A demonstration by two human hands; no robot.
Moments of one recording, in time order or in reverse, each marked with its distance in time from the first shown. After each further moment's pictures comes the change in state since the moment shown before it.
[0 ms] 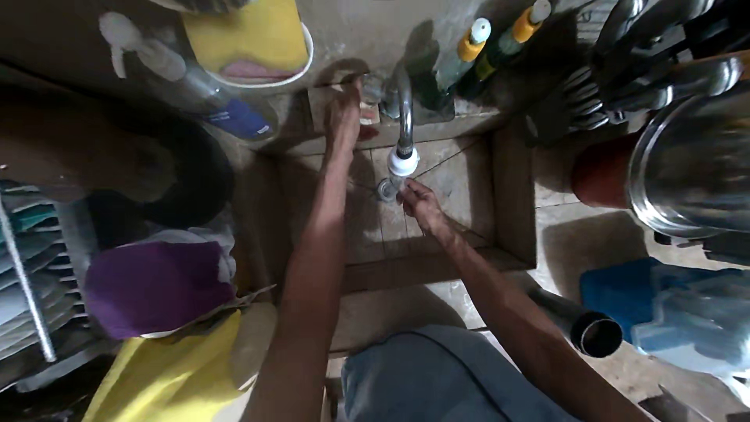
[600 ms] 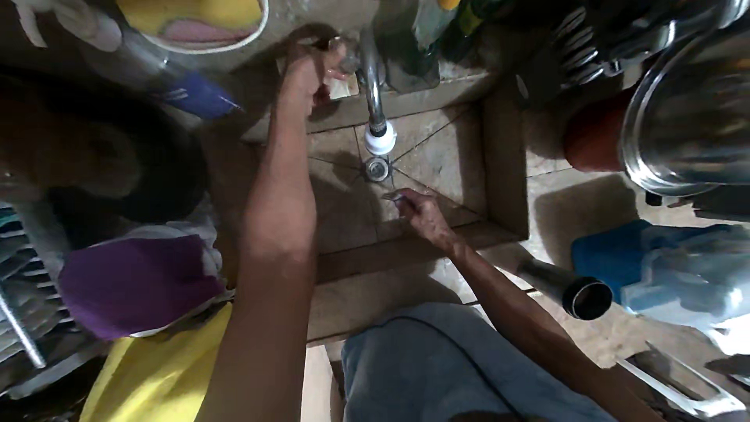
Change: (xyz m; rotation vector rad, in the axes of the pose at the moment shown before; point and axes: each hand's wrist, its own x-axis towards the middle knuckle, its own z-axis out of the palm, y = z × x) left_hand 0.029 0.027 -0.018 0.214 -0.174 -0.162; right_hand -0.077 0.025 -0.015 -0.537 0.007 -0.177
